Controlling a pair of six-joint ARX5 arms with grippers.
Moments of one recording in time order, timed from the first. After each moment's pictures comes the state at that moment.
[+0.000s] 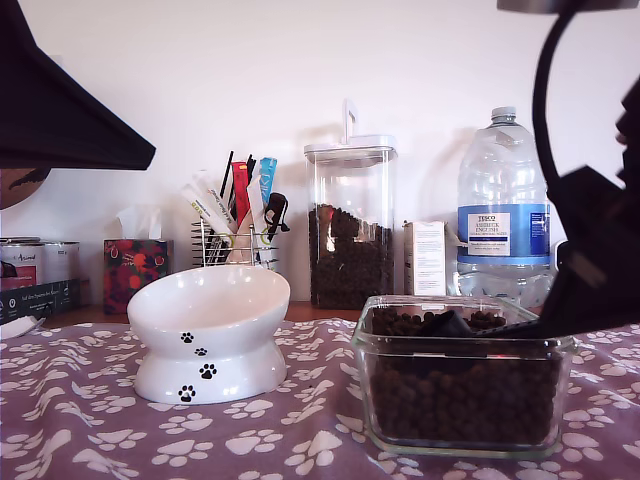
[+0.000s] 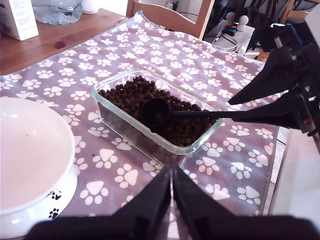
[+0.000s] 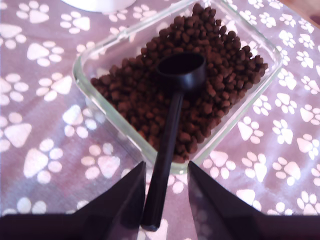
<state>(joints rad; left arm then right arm) -0.66 0.66 0.31 -0.03 0.41 -0.05 1.21 0.93 0.40 -0.40 0.63 0.23</state>
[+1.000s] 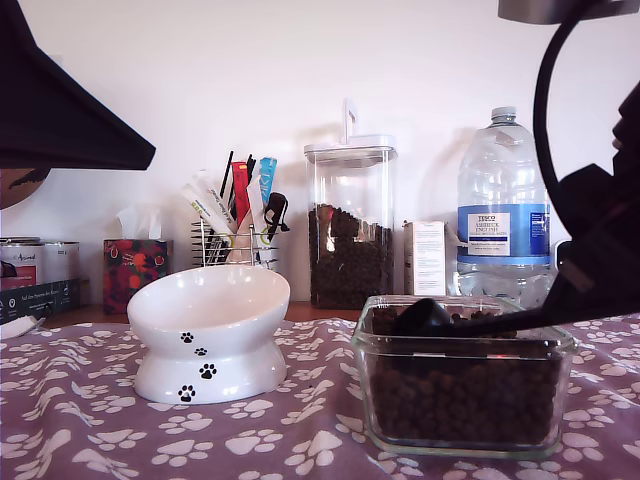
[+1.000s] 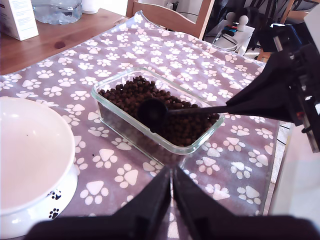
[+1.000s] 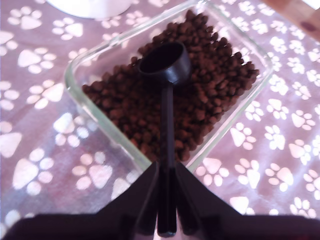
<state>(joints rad) -0.66 0.66 0.31 -0.03 0.41 -0.05 1.20 0.93 0.39 -0.35 0.67 0.21</state>
